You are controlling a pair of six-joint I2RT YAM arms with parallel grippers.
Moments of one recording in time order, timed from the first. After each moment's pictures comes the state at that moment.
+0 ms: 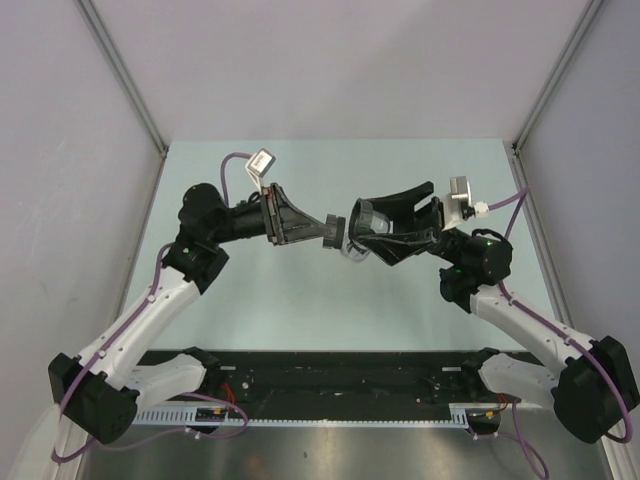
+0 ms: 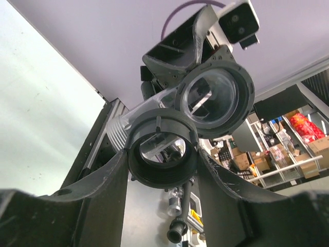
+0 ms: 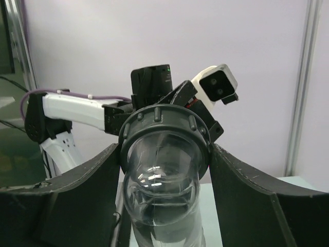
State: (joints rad) left arm -0.50 1.05 0.97 0.22 0.90 -1.08; right arm 0.57 1.09 0.69 1.28 -0.69 0.68
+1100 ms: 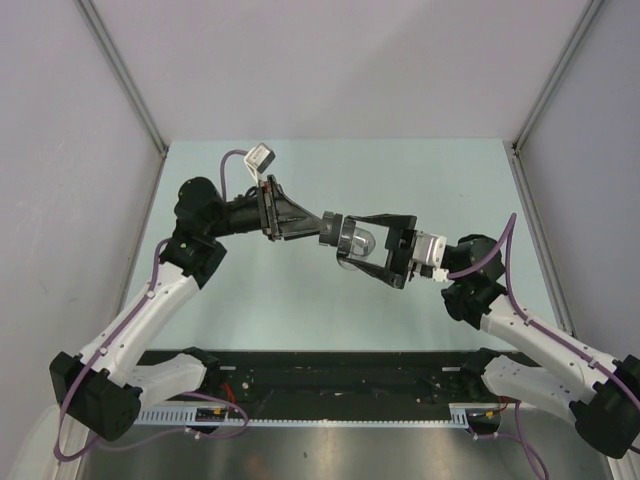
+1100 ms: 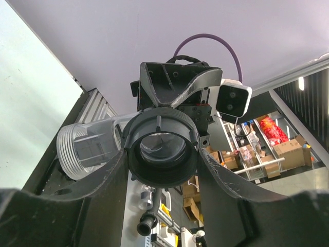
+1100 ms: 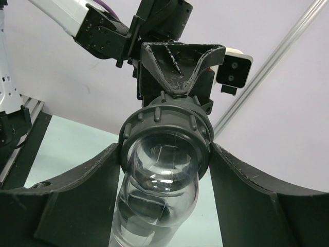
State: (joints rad) left arm -0.46 1.08 1.01 0.22 0.97 -1.24; right arm 0.71 0.94 0.69 0.79 -0.72 -0.24
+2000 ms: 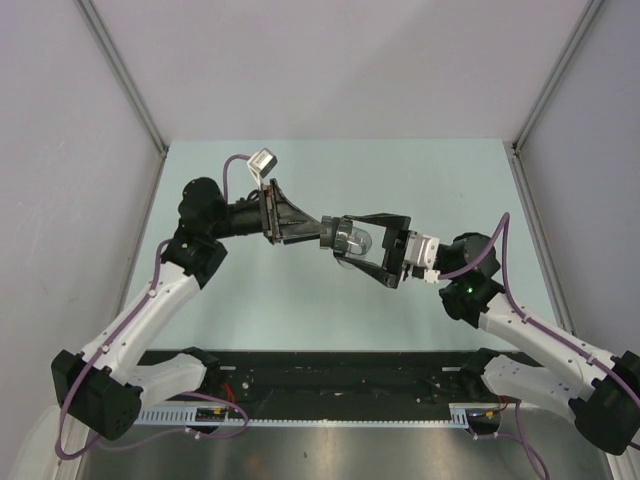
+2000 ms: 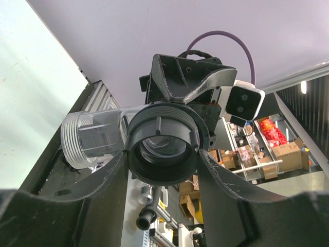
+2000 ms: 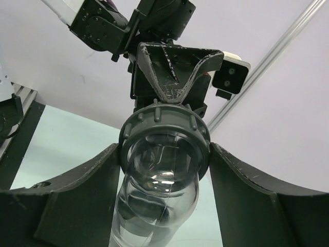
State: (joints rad) left arm -0.46 1.08 0.99 0.18 0.99 -1.22; right arm 0.74 0.96 0.70 0.75 -0.71 -0.31
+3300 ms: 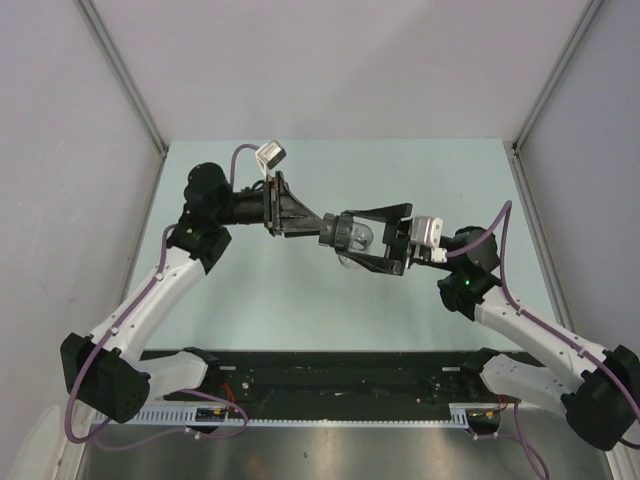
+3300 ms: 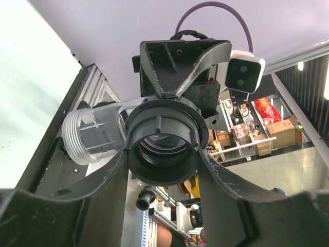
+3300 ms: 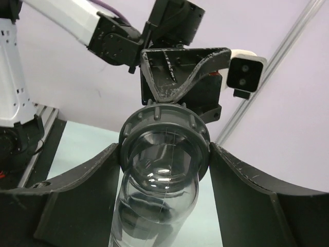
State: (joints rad) left arm -0.43 1.18 1.07 0.16 1.13 -1.19; right arm 0.68 0.99 0.72 0.80 -0.77 -0.13
